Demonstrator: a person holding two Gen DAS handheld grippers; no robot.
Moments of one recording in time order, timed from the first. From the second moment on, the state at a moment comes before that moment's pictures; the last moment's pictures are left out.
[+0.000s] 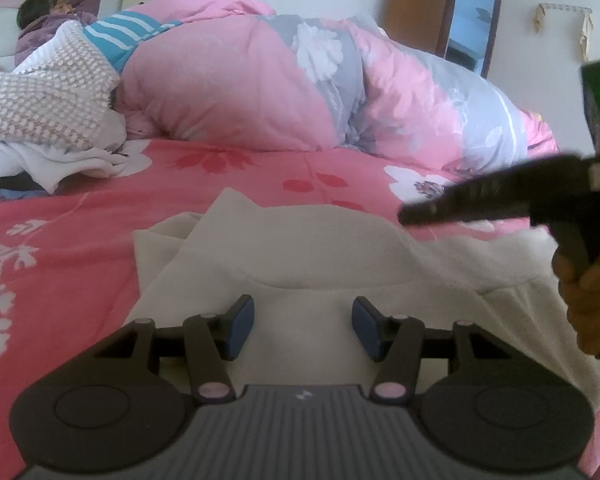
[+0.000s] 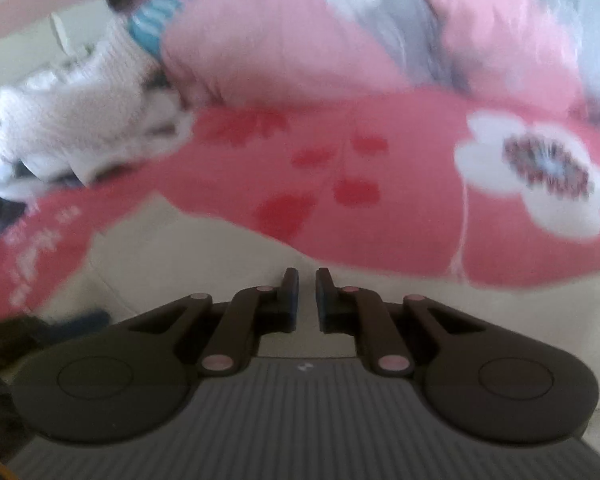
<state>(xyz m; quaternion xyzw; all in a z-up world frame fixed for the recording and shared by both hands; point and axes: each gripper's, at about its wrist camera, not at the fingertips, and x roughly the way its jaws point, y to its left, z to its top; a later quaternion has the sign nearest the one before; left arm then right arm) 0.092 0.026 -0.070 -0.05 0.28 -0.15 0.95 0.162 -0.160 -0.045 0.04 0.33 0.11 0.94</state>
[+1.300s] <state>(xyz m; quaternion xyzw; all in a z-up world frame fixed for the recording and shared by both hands) 0.064 0.067 -0.057 -0.07 0.28 -0.11 0.95 0.175 -0.111 -0.032 0.07 0.33 0.24 0.91</state>
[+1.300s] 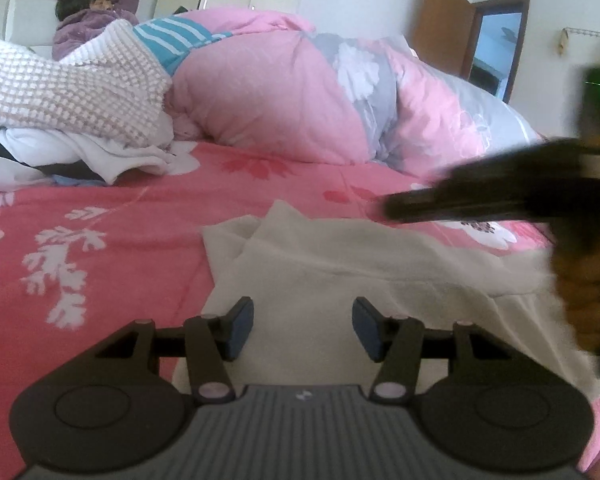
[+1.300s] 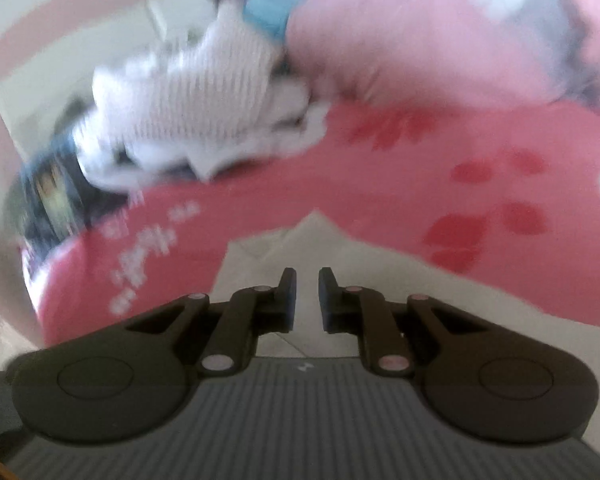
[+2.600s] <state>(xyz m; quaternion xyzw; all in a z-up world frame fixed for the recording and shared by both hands) 0.049 0.001 -0.065 0.02 0.29 -0.14 0.95 0.003 -0.260 -0.092 0.01 0.24 -0.01 0.97</state>
